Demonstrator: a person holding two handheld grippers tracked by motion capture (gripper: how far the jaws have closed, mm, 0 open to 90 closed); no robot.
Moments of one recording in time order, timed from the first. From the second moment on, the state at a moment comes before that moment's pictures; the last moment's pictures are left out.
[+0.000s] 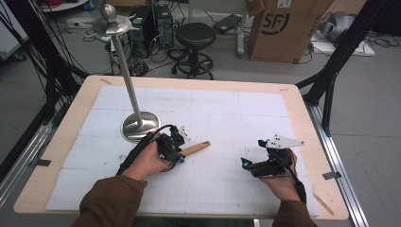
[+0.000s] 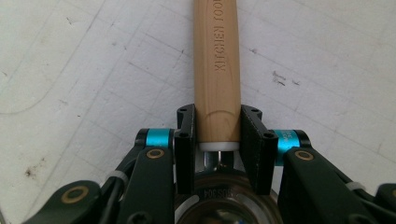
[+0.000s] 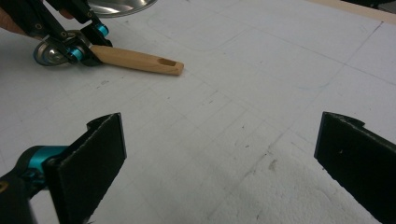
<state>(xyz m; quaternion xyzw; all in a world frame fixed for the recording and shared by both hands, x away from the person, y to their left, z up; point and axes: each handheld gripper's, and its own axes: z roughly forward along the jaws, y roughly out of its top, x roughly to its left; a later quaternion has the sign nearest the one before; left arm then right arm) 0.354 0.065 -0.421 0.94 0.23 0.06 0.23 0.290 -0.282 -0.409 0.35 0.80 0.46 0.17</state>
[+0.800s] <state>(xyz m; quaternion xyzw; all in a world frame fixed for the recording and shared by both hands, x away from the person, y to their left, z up) 0.337 0.105 -0.396 0.90 0.22 0.07 0.36 0.288 -0.284 -0.410 0.35 0.80 0.46 0.17</state>
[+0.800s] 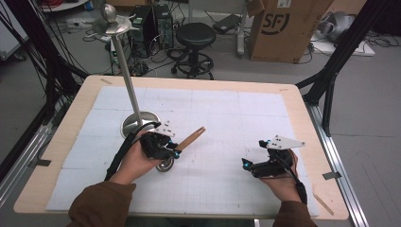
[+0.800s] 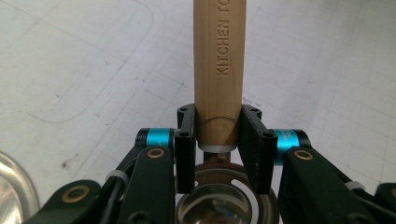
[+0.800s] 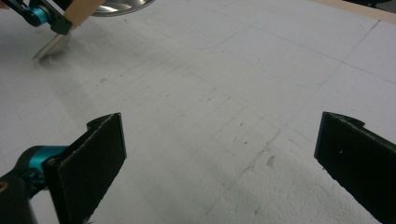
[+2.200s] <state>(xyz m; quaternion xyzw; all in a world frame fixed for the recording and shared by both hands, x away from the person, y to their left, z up) 0.320 0.168 -0.360 0.84 0.24 0.08 0.49 0.289 -0.282 -0.411 0.35 0.80 0.45 0.17</state>
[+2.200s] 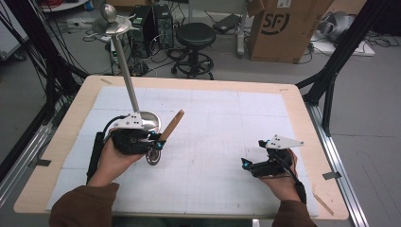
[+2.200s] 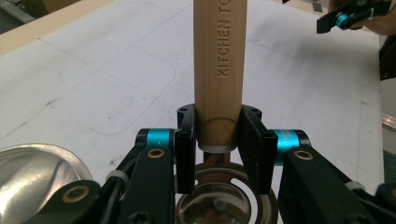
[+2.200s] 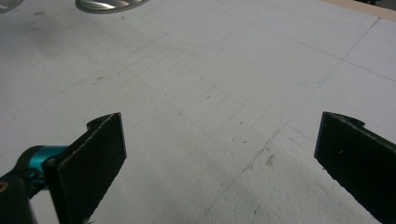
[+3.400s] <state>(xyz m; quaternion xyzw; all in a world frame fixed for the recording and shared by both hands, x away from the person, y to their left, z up) 0.298 0.235 -0.300 0.79 0.23 0.12 0.56 0.290 -0.275 -0.411 0.34 0.81 0.45 0.17</state>
